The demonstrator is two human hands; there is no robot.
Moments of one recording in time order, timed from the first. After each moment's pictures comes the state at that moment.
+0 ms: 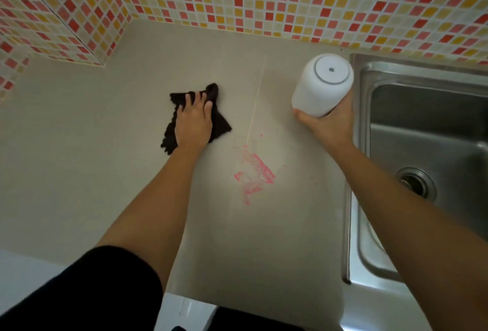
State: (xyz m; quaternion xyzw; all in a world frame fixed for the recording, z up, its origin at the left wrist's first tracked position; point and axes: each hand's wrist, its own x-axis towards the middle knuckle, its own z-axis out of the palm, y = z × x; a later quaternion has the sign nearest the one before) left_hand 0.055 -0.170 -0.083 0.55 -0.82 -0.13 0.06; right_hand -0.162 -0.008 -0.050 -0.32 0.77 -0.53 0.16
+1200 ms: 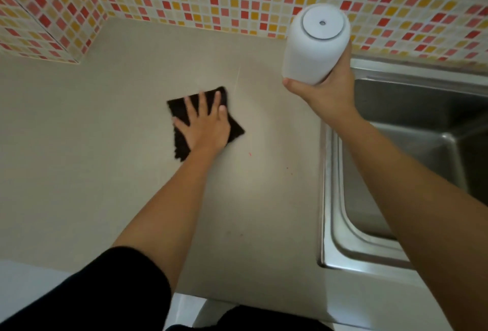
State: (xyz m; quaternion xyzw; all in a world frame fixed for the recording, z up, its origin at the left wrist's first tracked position) left_hand -0.001 -0.105 -0.080 0.58 -0.79 -0.20 0.01; right_hand -0.184 0.004 0.015 -0.40 0.74 -0.54 0.11
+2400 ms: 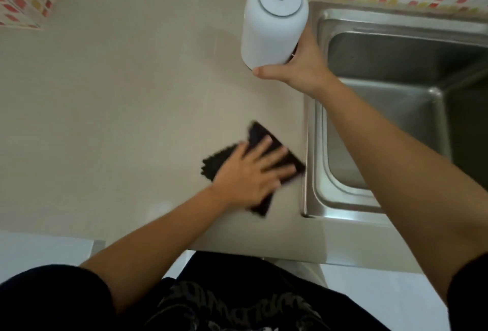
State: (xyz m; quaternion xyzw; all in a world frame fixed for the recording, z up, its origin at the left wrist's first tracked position) left_hand 0.044 0.061 -0.094 0.09 -0.99 -0.04 0.04; right_hand -0.174 0.023 0.000 -0.47 0.70 -0.48 0.25
